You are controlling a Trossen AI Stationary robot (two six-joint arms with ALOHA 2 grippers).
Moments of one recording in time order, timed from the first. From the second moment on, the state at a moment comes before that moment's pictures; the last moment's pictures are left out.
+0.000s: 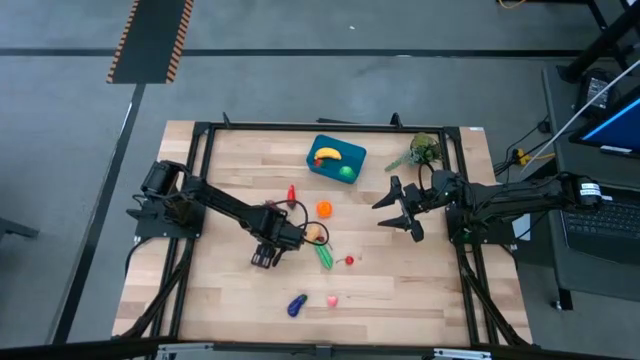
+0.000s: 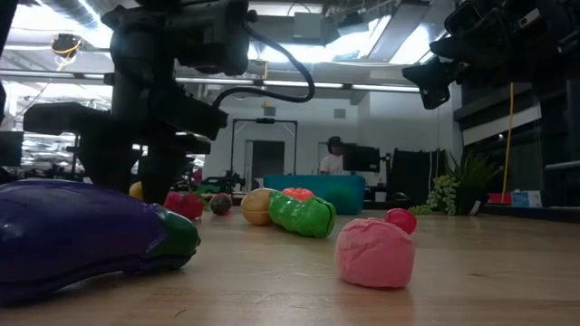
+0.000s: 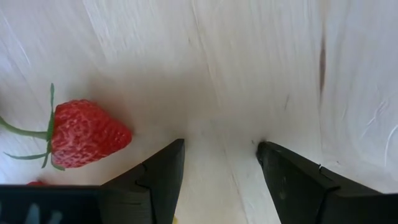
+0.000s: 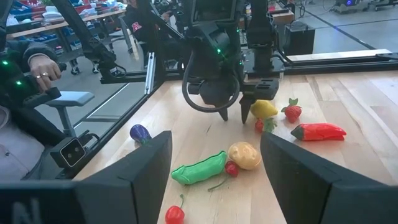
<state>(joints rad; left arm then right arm) -0.23 1.79 1.04 -0.77 -0.04 0.01 -0.11 0.88 0.25 0.50 -0.40 0.10</state>
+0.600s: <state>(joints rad) -0.23 1.79 1.04 -0.76 -0.04 -0.04 -0.11 0.88 0.25 0.50 -0.40 0.10</state>
